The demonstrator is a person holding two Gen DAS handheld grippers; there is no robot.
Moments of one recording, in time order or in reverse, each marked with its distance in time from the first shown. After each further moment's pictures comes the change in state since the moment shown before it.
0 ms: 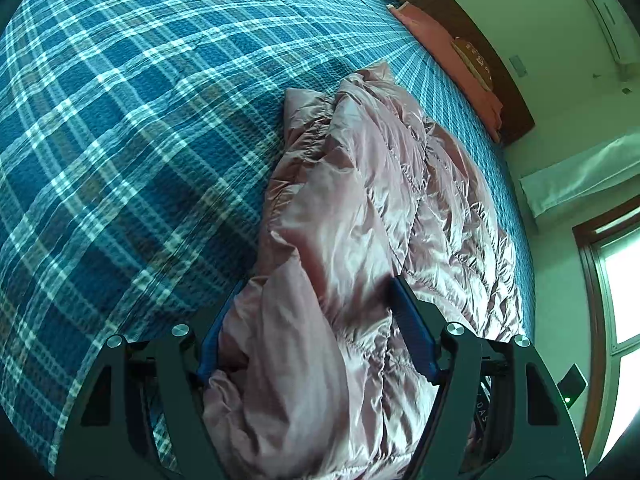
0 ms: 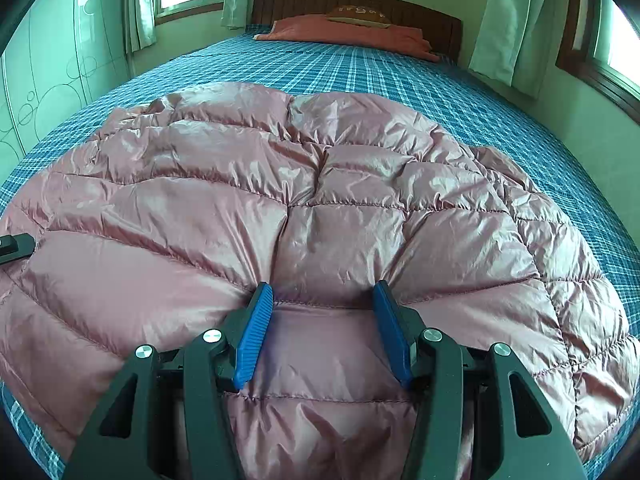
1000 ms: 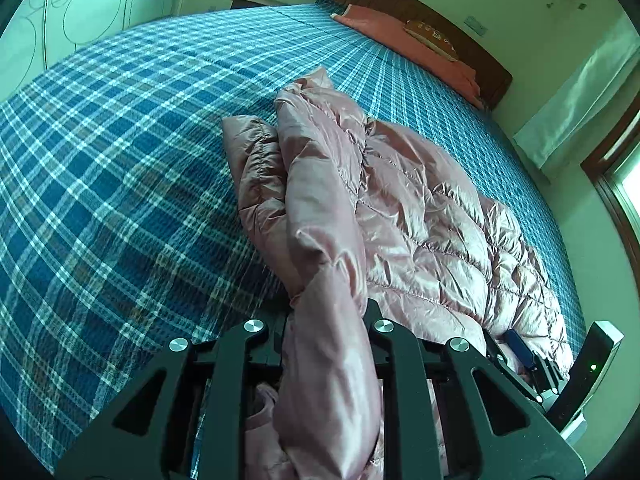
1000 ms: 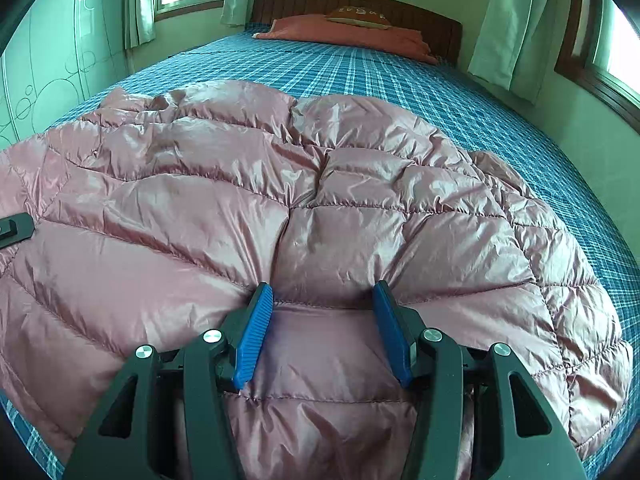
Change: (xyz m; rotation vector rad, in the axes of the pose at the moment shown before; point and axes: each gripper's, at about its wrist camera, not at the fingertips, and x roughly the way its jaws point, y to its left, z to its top) left arm -0.014 -0.058 -0.006 0.288 -0.093 0.095; right arm 0.003 -0.002 0.008 -0.019 0.000 -0.029
